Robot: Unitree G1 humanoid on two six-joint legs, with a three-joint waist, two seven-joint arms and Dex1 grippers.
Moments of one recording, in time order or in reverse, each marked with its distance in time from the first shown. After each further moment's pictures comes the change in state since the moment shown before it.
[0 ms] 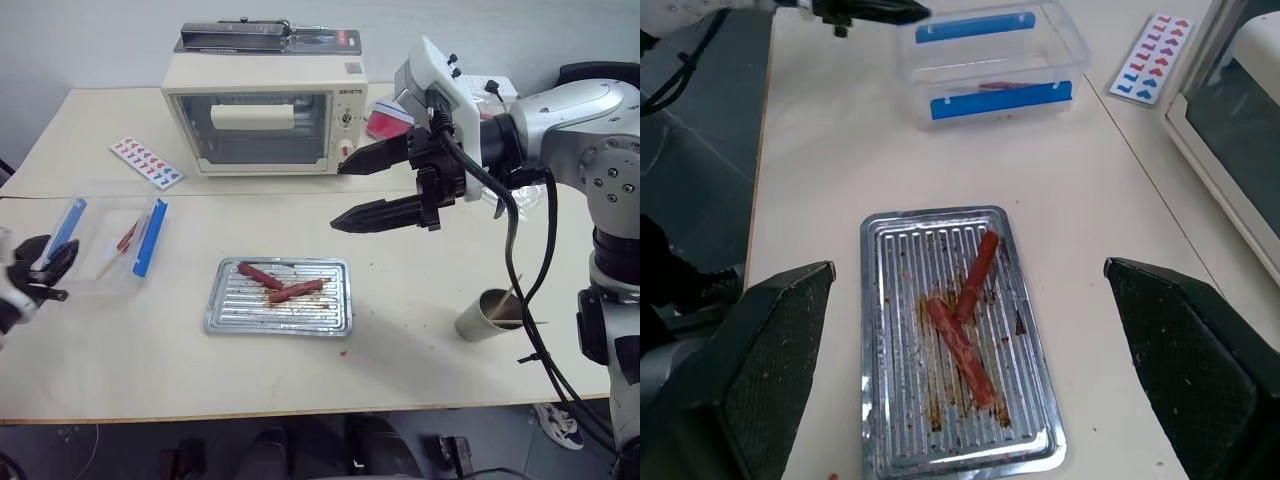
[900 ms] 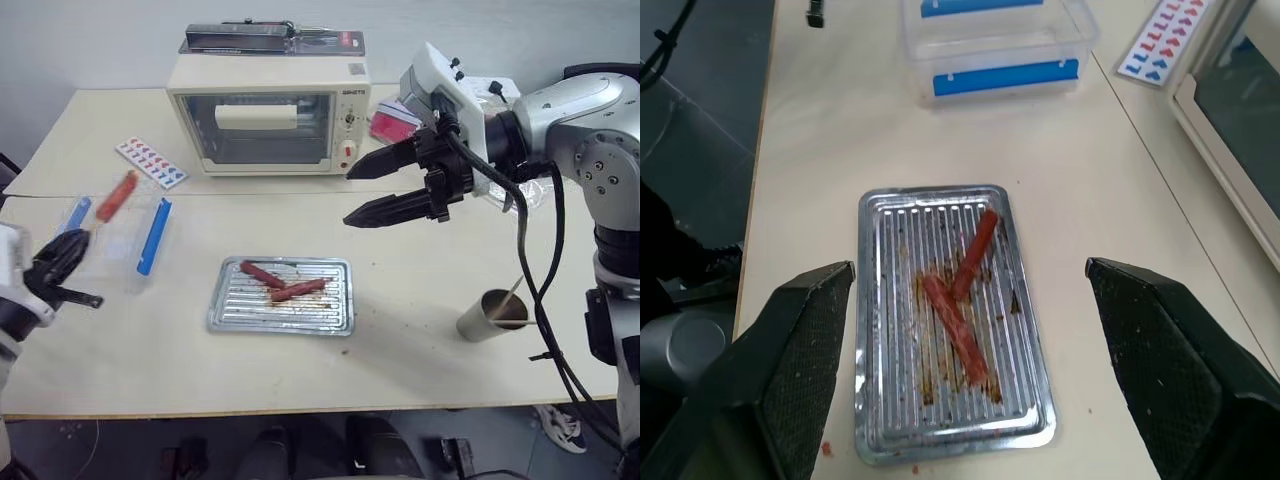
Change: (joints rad) left arm -0.039 -0.064 -0.094 -0.067 0.115 -0.002 0.112; right arm -0.020 -0.008 0.052 0.063 -0.094 -0.063 0.113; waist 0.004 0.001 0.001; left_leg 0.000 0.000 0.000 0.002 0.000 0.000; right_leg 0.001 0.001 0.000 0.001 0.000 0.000
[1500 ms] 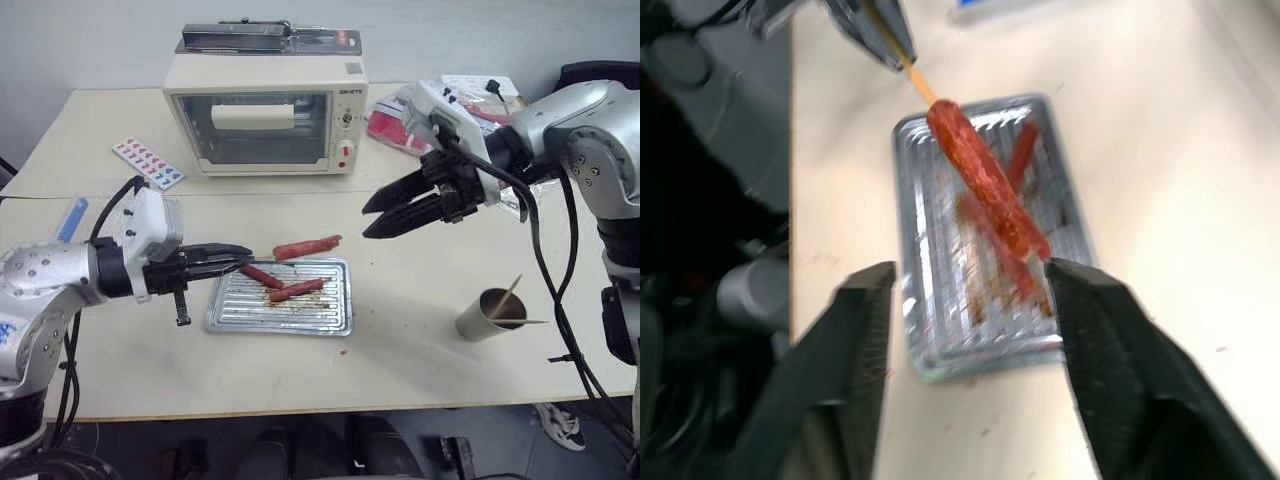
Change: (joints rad) left arm -0.207 0.140 -0.398 -0.208 -0.178 0.017 -0.433; right arm -0.029 -0.063 0.092 0.113 -0.053 0.013 0.138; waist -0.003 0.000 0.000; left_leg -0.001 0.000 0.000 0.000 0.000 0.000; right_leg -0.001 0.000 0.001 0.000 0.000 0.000
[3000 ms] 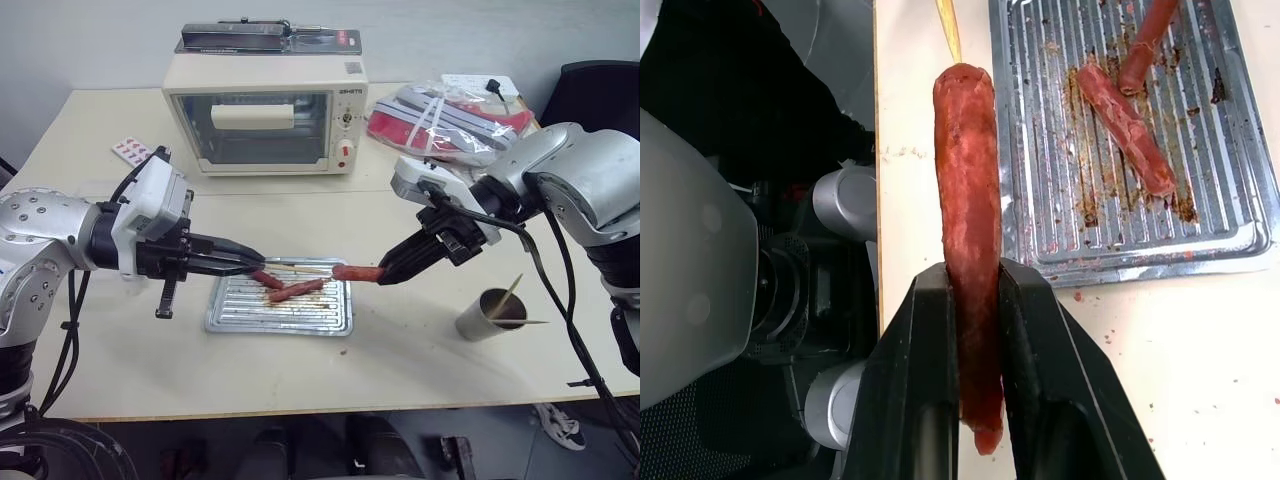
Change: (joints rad) left arm -0.364 0.176 -0.230 0.185 -0.155 0.054 -0.379; right arm 0.050 -0.096 0.230 -0.025 -0.009 -0.012 0.242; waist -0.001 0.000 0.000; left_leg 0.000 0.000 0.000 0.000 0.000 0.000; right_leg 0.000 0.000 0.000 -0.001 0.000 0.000
